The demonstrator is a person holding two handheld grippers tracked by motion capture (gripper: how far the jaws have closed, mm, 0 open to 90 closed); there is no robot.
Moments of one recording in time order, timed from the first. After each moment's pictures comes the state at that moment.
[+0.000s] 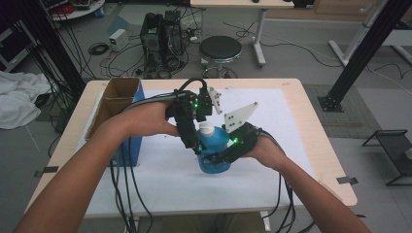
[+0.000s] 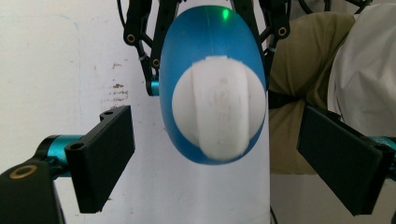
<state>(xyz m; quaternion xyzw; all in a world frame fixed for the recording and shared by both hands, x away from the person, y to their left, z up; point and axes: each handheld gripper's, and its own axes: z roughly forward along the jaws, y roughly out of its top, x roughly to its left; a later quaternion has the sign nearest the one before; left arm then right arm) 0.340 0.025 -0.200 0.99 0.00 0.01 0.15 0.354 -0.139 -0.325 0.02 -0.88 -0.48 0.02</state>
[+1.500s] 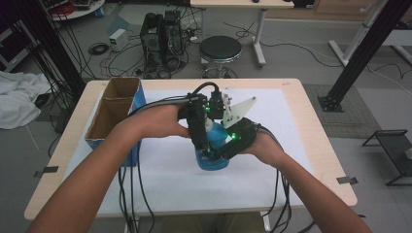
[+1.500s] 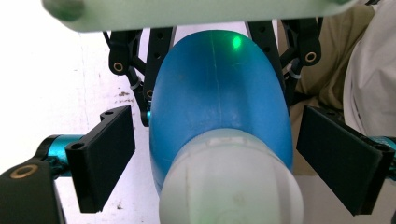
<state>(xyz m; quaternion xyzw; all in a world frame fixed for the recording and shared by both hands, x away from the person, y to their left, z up) 0.342 0.003 -0.211 0.99 -0.01 0.02 0.13 0.353 -0.133 -0.310 0.00 -0.88 -0.48 0.03</state>
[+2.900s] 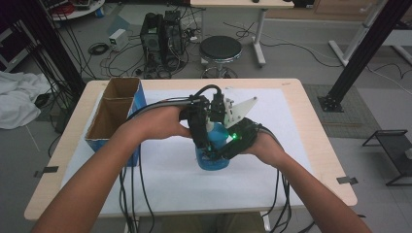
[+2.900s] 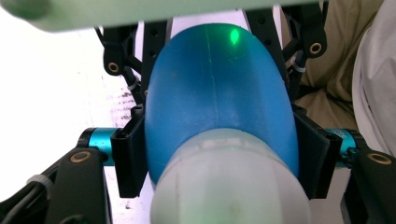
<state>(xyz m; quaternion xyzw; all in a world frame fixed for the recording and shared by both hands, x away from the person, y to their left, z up) 0.339 0.000 -0.213 0.99 -0.03 0.04 0.13 0.352 -0.134 -0.310 0.00 -0.88 -0.48 0.03</state>
